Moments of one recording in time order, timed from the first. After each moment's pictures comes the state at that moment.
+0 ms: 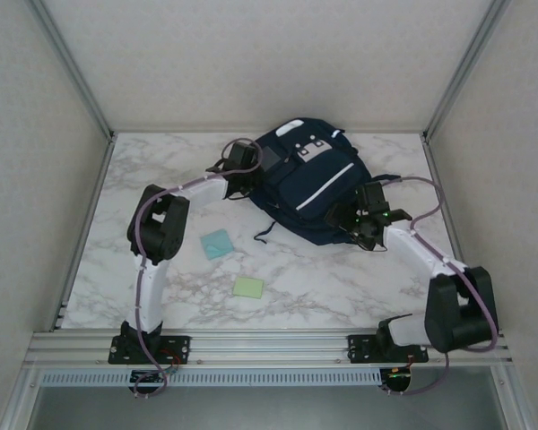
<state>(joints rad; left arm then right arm) -0.50 2.17 1.54 -0.13 0.12 -1.06 0.27 1.39 0.85 -0.50 -0.08 0.73</state>
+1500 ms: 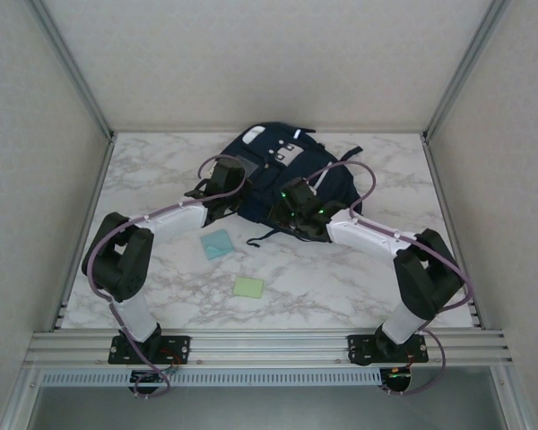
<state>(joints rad) -0.56 1.76 1.14 -0.03 -0.08 -1.32 0.75 1.65 1.10 -0.33 0.08 1.00</state>
